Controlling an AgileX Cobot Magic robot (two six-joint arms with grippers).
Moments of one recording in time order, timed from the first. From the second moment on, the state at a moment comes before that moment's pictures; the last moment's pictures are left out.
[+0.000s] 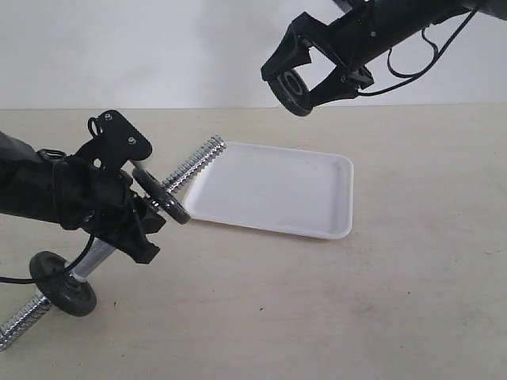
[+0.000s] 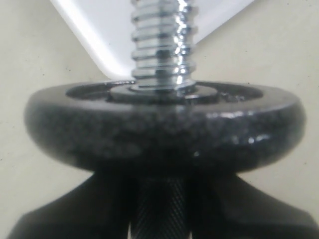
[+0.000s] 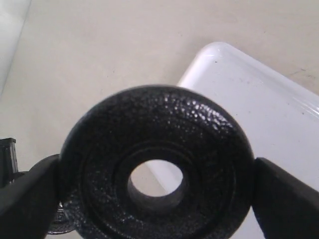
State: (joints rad) left arm -0.36 1.66 -0.76 -1.16 0.18 1.59; right arm 0.15 2.25 -2.05 0.90 1.22 -0.44
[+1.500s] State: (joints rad) left arm -0.36 1.66 -0.74 -1.16 0.16 1.63; right arm 0.21 1.95 -1.67 0.96 1.22 -0.85
